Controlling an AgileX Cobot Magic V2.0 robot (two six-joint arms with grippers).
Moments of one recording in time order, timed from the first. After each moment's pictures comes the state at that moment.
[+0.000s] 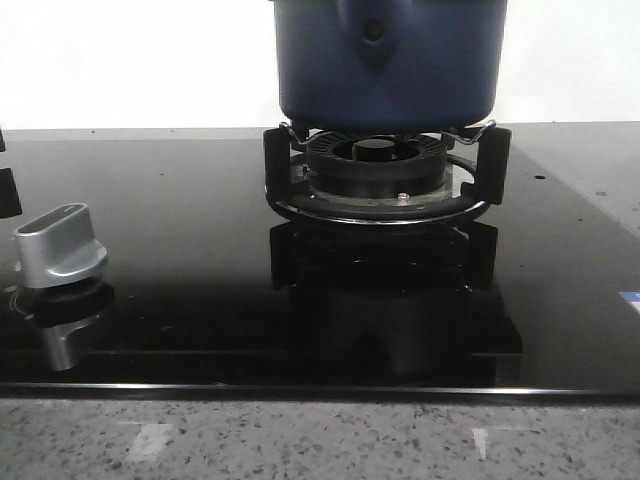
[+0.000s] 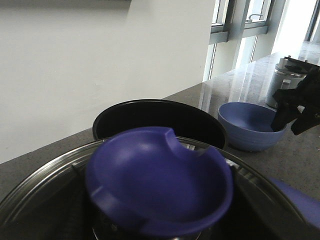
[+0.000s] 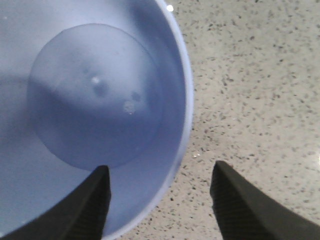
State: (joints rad) left arm -0.13 1.12 -0.79 -1.74 0.84 1.80; right arm -0.44 1.32 -1.08 0.14 1.00 0.26
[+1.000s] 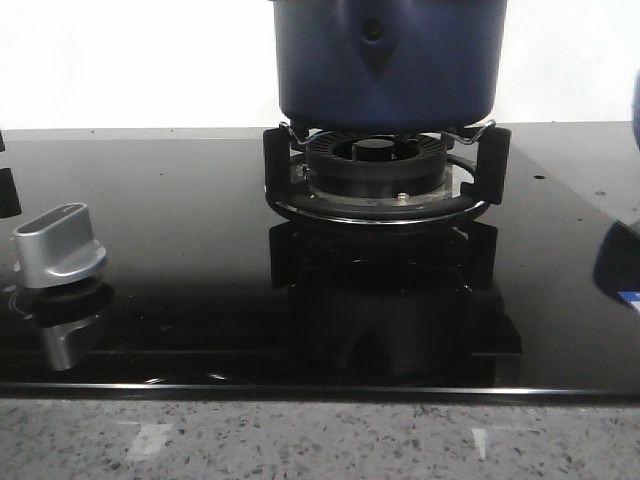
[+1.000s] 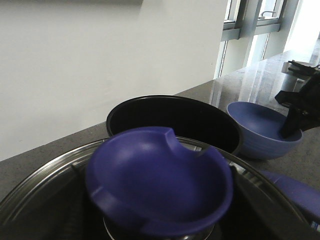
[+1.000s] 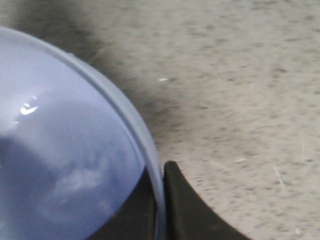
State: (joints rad) left arm -0.13 1.12 -0.79 -1.74 0.80 1.80; right arm -0.40 1.37 -1.07 0.23 0.96 0.26
